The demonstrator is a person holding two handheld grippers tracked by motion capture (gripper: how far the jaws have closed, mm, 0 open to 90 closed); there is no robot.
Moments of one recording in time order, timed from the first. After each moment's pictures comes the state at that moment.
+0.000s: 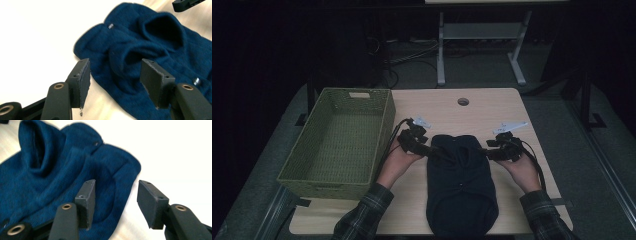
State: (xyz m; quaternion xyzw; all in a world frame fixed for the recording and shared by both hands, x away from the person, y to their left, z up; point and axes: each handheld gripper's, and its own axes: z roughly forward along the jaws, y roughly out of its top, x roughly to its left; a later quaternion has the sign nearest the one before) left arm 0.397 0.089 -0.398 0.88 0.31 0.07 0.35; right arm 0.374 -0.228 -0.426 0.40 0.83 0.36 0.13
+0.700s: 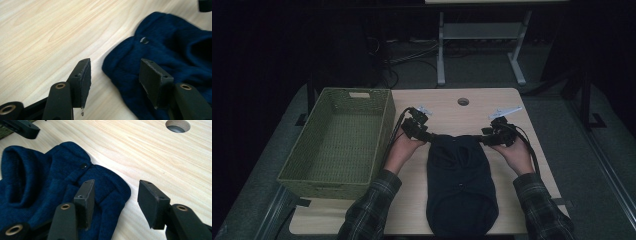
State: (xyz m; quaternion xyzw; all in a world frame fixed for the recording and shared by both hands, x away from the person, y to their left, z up) left arm 0.446 0.080 -0.412 0.88 0.34 0.09 0.32; right arm 0.420 -0.221 -0.421 0.40 0.83 0.37 0.11
